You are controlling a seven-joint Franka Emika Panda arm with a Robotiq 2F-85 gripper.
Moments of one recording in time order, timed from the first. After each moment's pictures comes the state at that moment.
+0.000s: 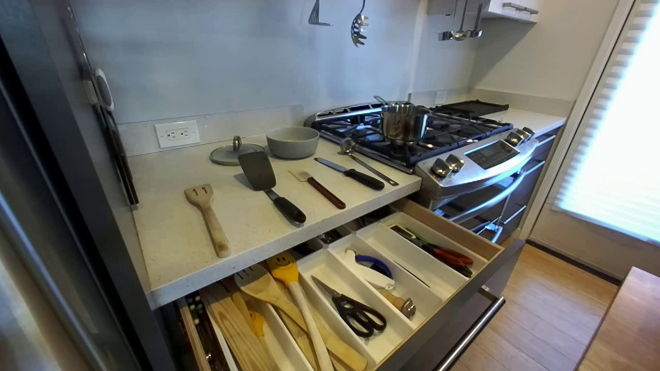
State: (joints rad) arm 0.12 -0.48 -0.42 -1.98 0.15 2.44 -0.43
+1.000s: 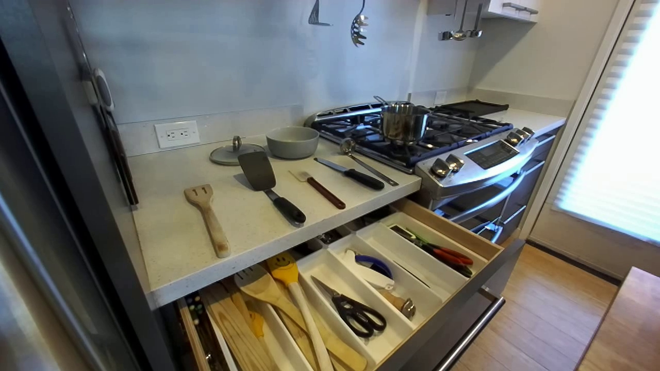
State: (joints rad) arm 0.10 -0.21 -0.42 -1.70 0.66 2.12 -0.70
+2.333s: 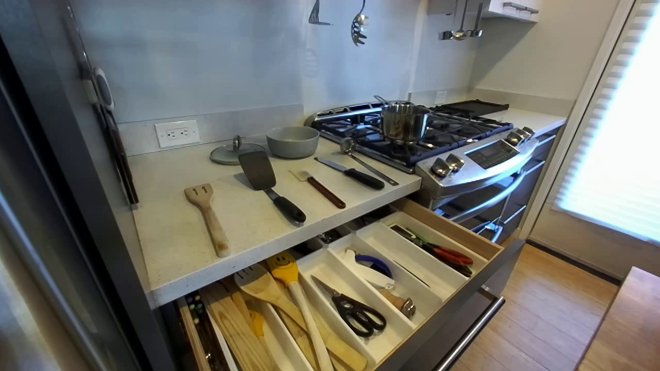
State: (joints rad) arm -0.10 -0.30 -0.26 -1.75 0.62 2.12 -0.83
